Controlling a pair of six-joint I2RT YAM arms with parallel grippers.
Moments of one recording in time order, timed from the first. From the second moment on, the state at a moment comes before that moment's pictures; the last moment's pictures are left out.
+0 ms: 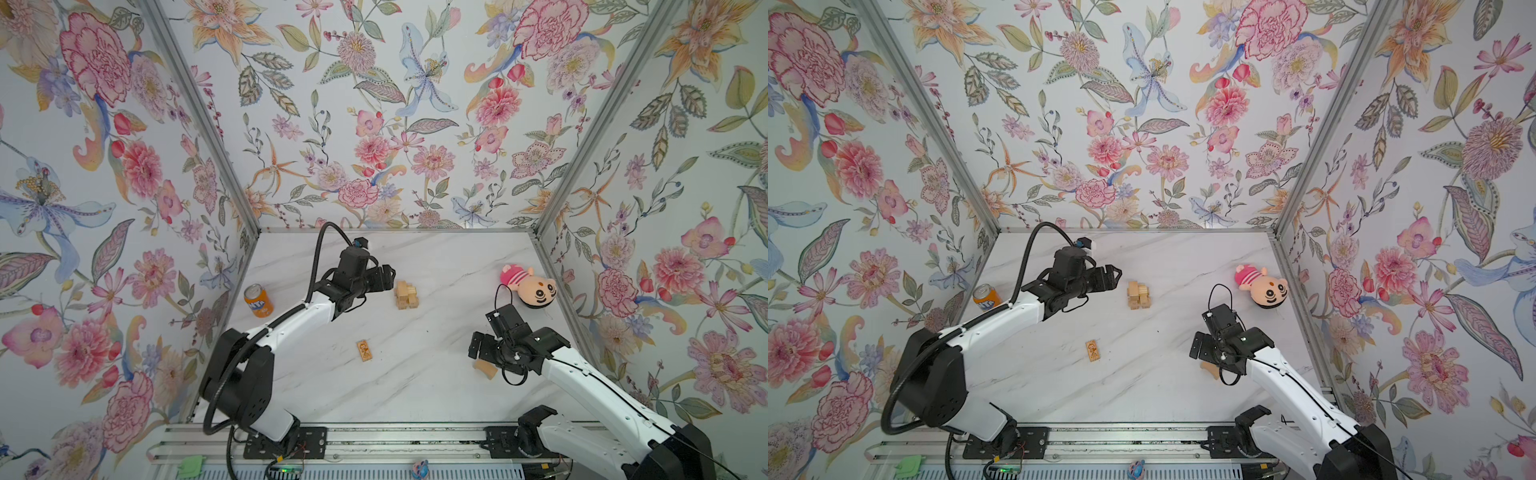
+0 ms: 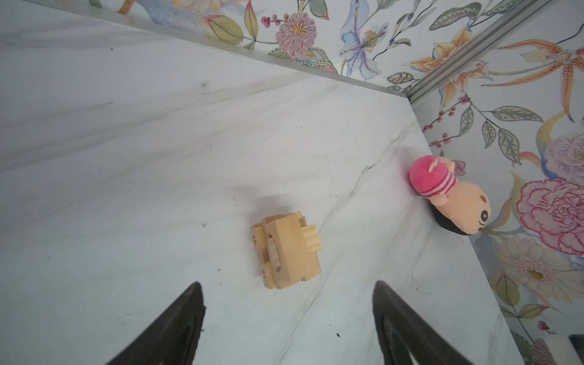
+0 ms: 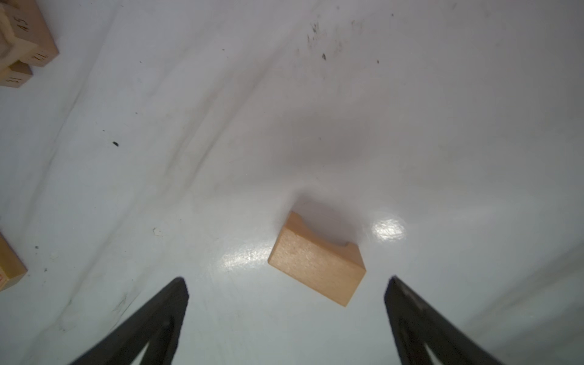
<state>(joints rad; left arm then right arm) -0.53 1.48 1.07 -0.15 0.06 -0.53 0.47 0.99 0.65 -0.89 0.06 0.76</state>
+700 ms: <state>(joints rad) -0.67 0.97 0.67 -0.28 0.06 -0.56 0.56 0.93 0.47 -0.74 -0.01 0.91</state>
